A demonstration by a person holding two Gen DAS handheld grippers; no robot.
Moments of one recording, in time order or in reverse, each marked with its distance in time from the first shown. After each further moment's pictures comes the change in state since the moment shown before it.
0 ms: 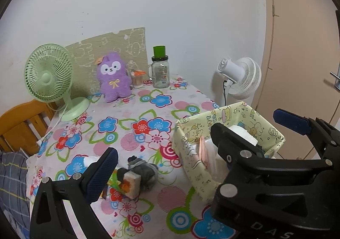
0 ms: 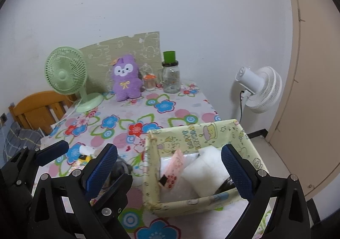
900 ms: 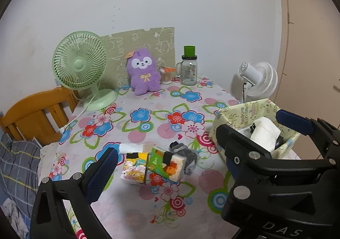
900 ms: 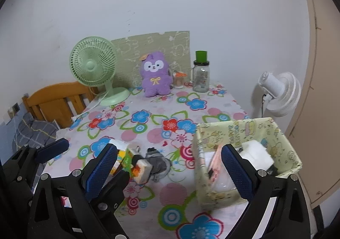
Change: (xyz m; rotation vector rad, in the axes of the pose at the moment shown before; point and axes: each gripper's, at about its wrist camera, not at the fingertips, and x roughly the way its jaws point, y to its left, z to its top) left arm -0.030 0.069 -0.032 -0.055 -0.016 0.084; right arm -0.004 0.076 -0.015 -0.053 -0.004 0.099
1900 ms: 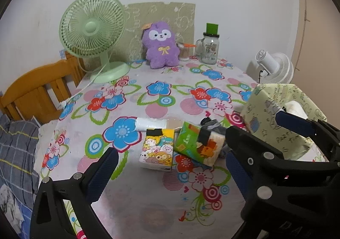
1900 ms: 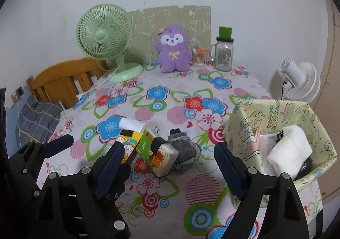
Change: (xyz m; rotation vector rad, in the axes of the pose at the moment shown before) left arm 0.055 0.055 -0.033 -0.070 0.114 0.022; right arm 0.067 0.040 -0.025 -0.041 0.128 0.053
